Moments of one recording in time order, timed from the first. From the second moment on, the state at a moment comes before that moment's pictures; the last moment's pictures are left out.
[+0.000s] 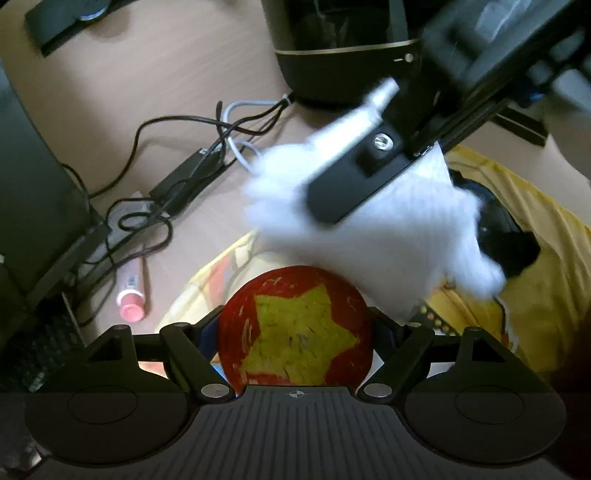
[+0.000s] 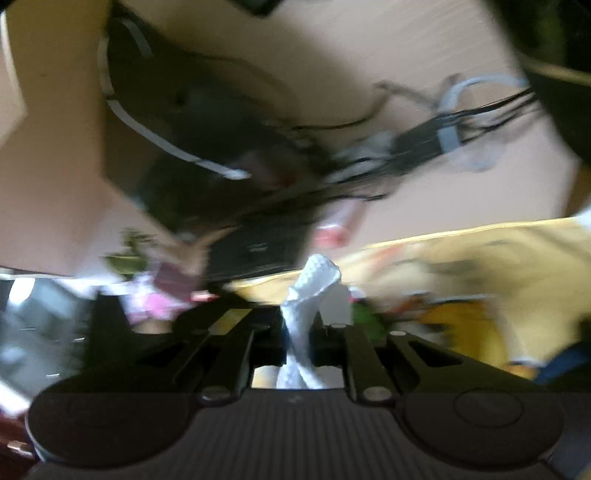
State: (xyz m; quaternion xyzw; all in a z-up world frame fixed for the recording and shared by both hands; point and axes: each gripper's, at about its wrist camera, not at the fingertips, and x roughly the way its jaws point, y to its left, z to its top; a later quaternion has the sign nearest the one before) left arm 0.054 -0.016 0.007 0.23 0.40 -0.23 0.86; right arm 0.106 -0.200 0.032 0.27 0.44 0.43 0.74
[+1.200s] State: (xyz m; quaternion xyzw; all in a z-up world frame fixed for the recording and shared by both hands) left arm 0.083 0.009 -0.013 0.09 0.51 -0.23 0.82; right arm 0.130 -0.210 -0.023 0.11 0.49 0.30 0.81
